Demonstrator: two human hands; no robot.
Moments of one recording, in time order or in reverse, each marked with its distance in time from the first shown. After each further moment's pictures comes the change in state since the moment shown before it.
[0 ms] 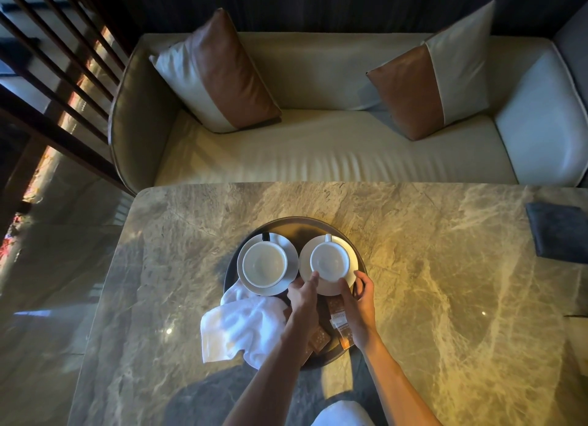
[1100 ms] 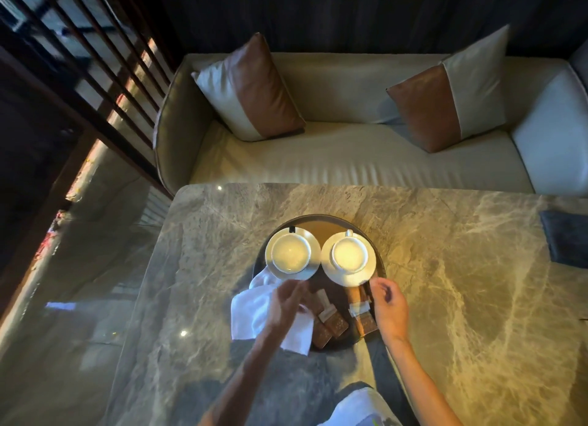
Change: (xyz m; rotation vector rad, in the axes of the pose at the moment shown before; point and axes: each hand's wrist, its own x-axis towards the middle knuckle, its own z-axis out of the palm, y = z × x) left_hand -0.078 0.027 -0.120 0.428 -0.122 0.513; right_hand -0.044 -0.016 -0.020 -0.282 0.083 -0.213
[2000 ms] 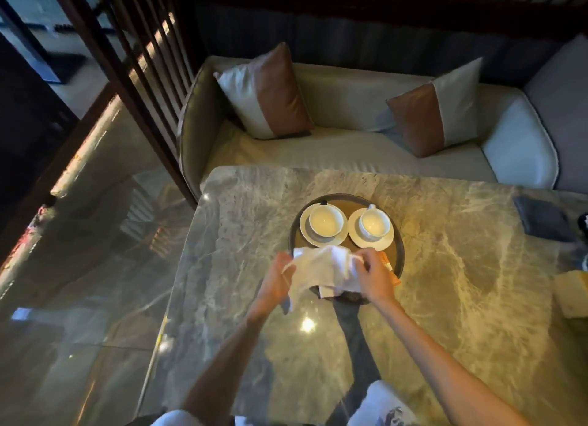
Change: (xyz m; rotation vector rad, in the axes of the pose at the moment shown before) left_hand -0.048 -0.032 -0.144 0.265 -0.106 0.077; right_hand -0.134 -0.053 0.082 -0.421 -0.097 -0.243
